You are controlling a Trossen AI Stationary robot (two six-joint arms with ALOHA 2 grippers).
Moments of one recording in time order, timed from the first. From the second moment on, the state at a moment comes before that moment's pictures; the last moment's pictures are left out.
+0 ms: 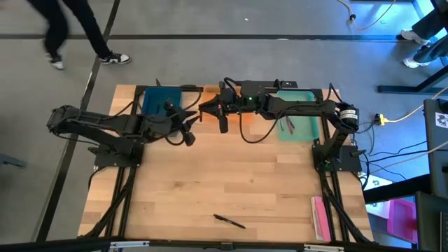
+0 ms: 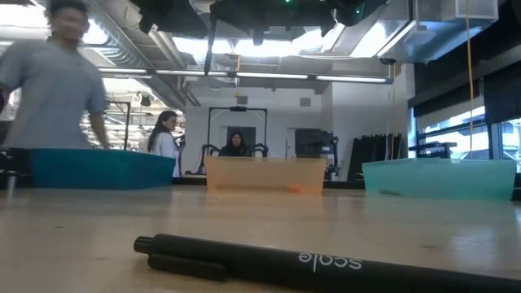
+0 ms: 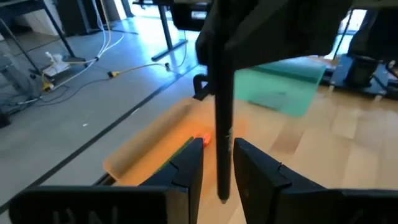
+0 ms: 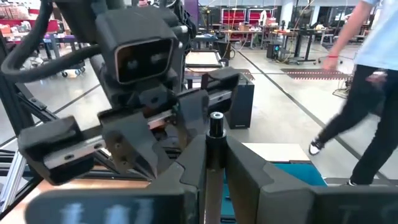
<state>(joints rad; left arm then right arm) -0.09 1.02 0.87 -0.26 -0.72 -0.20 -0.23 1.78 1.39 0.38 -0.29 -0.01</state>
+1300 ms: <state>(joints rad) 0.00 1.09 0.87 -0.17 -0.62 -0.09 -0.23 1.78 1.39 0.38 -0.29 -0.01</state>
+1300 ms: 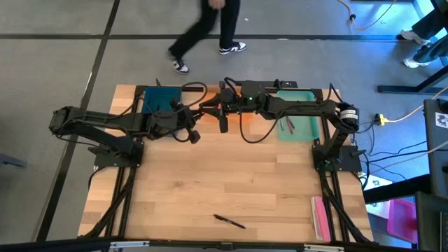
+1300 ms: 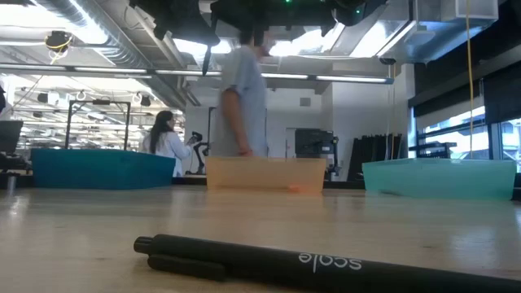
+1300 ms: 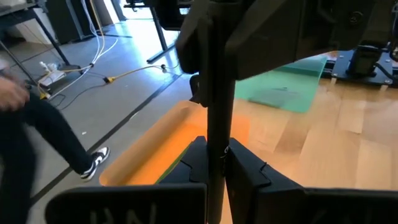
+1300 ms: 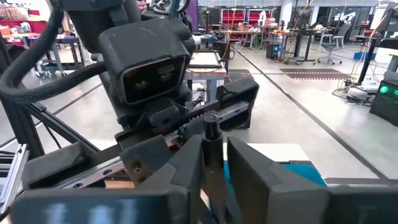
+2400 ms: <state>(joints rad) 0.43 1.00 0.87 -1.02 -0.60 -0.78 -0.32 1.67 1.39 -0.15 -0.28 -0.17</state>
